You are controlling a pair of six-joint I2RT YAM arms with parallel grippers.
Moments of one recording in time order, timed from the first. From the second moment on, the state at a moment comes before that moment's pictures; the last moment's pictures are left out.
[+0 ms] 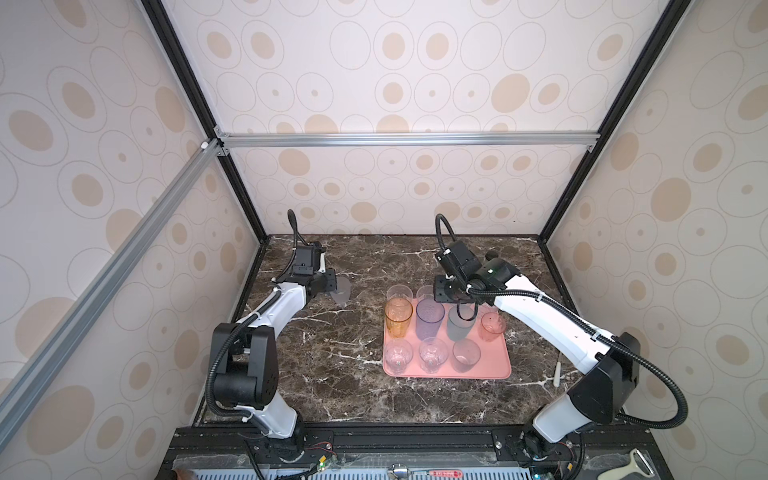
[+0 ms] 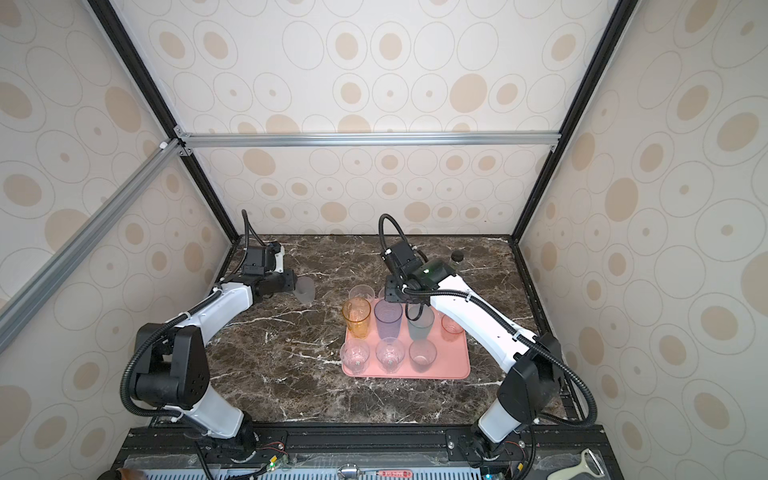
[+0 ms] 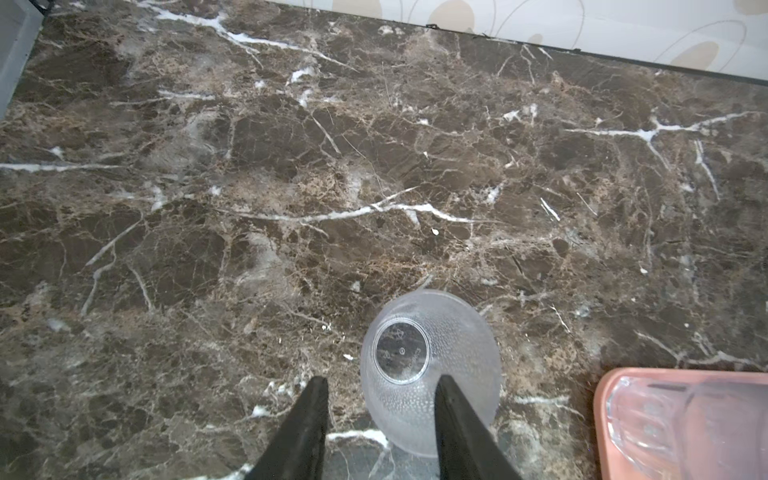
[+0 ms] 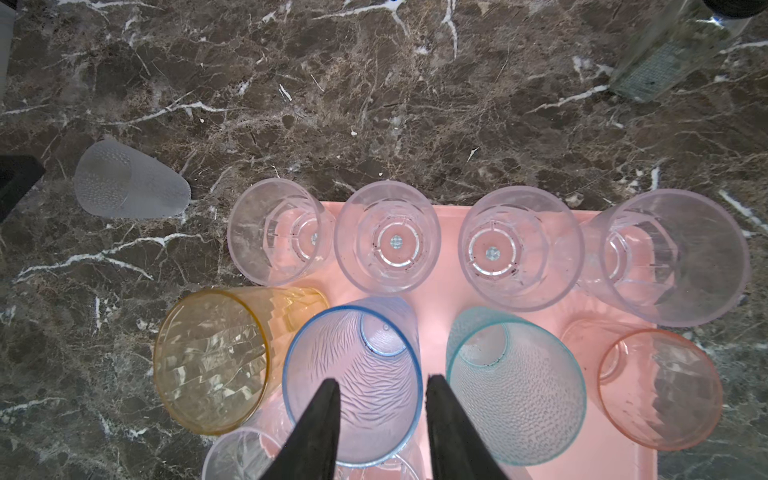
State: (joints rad) left arm -0.10 1.65 1.15 -0.31 0.01 -0.17; right arm 0.66 1.58 1.52 -0.96 0.18 0.63
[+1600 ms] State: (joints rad) left arm -0.31 1.48 1.28 -0.43 -0.02 -0.20; right arm 0.80 1.70 1.80 -0.94 0.22 0.64
